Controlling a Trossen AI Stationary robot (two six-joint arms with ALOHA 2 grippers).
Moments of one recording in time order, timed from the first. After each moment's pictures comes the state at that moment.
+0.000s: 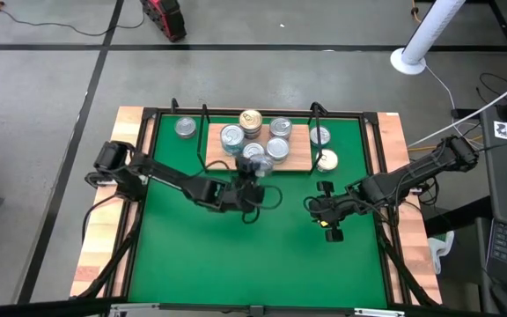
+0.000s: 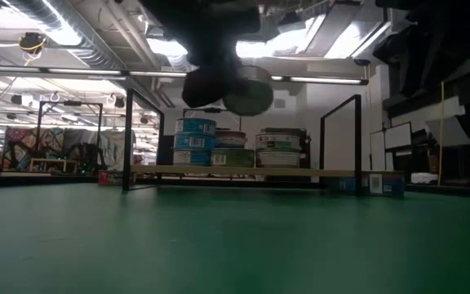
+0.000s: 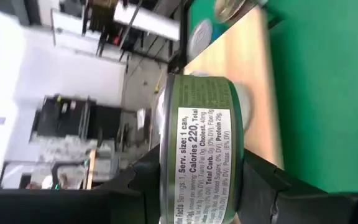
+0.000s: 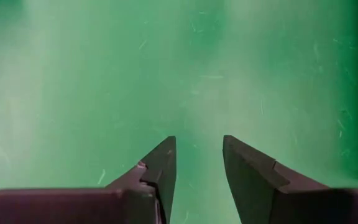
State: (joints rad) left arm -0.21 1.79 1.20 -0.14 -1.02 0.58; right arm 0.41 1.27 0.95 -0.77 0.11 0.28
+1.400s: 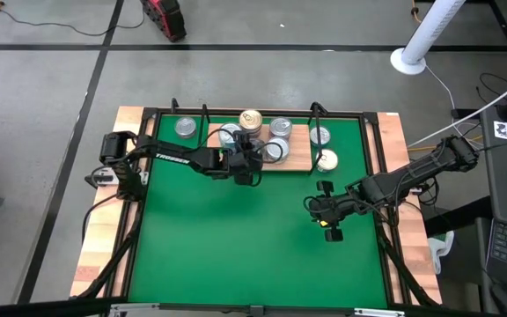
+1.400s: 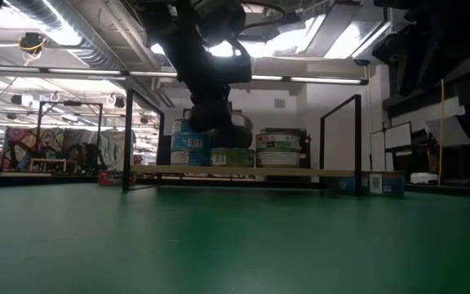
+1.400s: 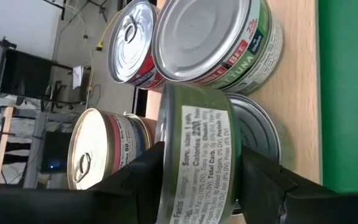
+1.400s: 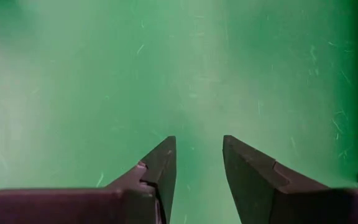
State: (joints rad) left arm 0.09 1.78 1.17 -0.24 -0.68 0.43; right arm 0.41 1.27 0.95 -0.76 0.12 0.28
